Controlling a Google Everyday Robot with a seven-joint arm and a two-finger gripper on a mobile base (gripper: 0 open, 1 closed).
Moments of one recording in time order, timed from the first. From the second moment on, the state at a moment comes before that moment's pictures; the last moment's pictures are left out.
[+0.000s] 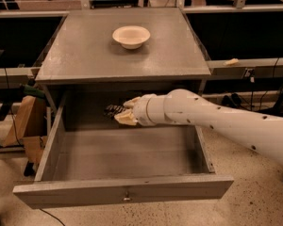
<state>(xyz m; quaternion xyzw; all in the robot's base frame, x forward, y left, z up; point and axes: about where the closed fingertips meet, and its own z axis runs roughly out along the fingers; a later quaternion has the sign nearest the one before) 0.627 0.054 0.722 -0.49 0.73 0.16 0.46</state>
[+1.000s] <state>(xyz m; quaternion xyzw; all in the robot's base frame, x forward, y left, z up) 0.662 0.012 0.905 -0.50 0.70 0.09 0.50</state>
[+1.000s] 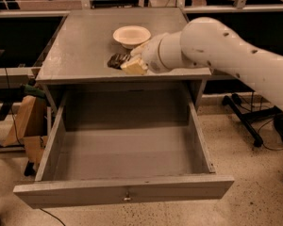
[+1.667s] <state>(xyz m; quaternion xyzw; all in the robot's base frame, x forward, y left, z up) 0.746 0.062 0.924 -0.47 0.69 0.16 0.53</state>
